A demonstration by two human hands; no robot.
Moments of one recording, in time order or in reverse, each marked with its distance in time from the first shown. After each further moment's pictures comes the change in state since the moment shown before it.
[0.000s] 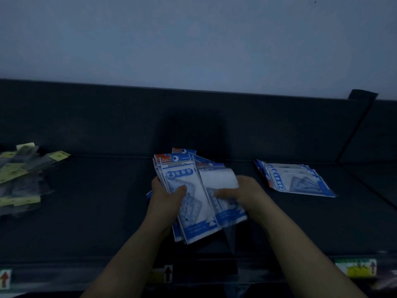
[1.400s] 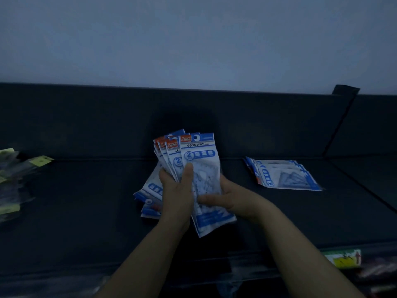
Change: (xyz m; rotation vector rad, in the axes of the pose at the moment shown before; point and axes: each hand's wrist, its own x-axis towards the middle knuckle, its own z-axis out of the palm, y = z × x) left_hand -0.015 0.019 0.059 -0.150 0.055 0.011; right_hand -0.022 -0.014 -0.004 -0.048 -0.452 -0.105
